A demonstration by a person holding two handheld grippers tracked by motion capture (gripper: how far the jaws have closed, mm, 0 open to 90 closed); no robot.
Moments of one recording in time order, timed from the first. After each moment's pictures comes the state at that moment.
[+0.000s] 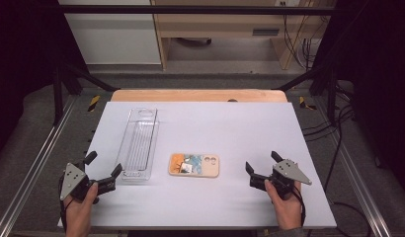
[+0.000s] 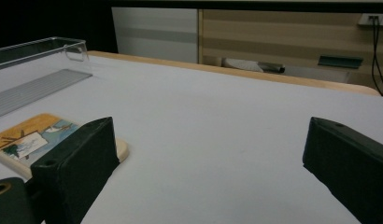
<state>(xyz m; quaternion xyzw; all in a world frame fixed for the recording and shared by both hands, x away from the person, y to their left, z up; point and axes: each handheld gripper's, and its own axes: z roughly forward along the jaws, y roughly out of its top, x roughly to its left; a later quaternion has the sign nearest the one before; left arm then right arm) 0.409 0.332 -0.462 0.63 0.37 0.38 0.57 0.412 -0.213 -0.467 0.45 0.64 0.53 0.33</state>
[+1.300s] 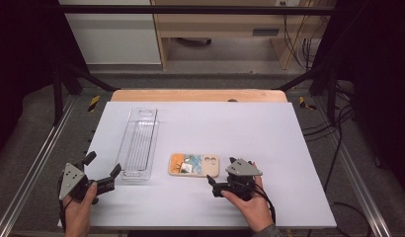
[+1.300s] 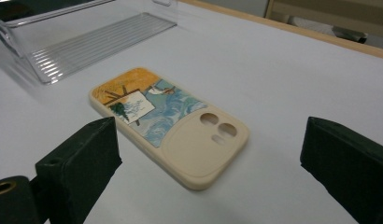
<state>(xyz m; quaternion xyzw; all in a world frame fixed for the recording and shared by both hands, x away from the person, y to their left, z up) 0.408 0.334 -0.462 0.63 0.37 0.37 0.57 0.416 -0.114 -0.463 0.38 0.76 0.47 0.24</state>
